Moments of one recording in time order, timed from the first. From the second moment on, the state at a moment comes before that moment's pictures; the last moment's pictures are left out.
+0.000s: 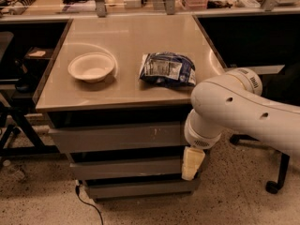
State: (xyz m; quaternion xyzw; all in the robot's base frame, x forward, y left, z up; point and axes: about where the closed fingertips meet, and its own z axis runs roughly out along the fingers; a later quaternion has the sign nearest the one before) arm 0.465 -0.127 0.710 -0.63 0.77 -0.02 0.11
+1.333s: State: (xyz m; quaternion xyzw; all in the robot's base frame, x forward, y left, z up) arm 0.508 -0.111 0.678 -0.64 0.76 -0.01 0.12
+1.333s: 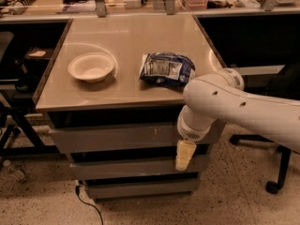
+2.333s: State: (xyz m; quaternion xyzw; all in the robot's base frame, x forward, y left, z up) arm 0.512 -0.109 0.645 -0.65 0.75 0.01 0.10
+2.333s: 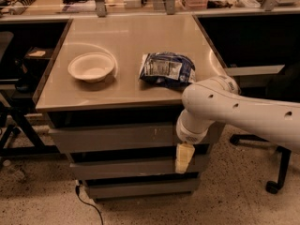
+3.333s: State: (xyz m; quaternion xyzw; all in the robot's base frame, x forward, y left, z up) arm 0.448 -0.118 0.657 -0.68 0.73 0.06 0.06
